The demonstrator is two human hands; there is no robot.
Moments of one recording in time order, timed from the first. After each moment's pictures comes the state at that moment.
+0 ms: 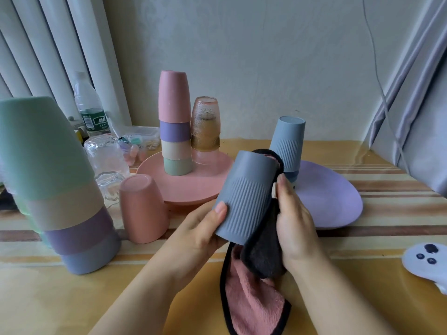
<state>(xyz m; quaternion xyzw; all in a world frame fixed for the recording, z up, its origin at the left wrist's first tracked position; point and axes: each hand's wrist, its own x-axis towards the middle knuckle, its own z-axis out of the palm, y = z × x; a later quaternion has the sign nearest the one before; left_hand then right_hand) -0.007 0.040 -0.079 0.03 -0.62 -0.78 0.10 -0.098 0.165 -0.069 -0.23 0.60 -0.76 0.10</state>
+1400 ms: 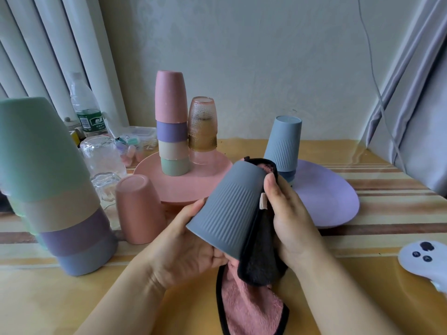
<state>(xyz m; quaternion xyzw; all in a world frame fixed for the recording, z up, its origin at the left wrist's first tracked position) -0.010 0.020 -0.084 -0.05 -0.41 -0.90 -0.11 -0.100 0.166 -0.061 -0.27 0.51 -0.80 0.17</state>
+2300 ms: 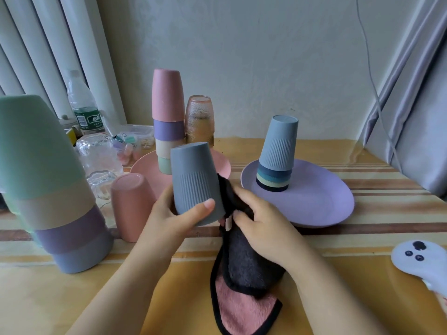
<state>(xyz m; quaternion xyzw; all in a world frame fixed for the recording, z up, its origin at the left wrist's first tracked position) -0.011 0.020 -0.082 0.09 -0.66 -0.70 0.26 -0.099 0.172 -0.062 -0.41 0.78 -0.46 0.11</state>
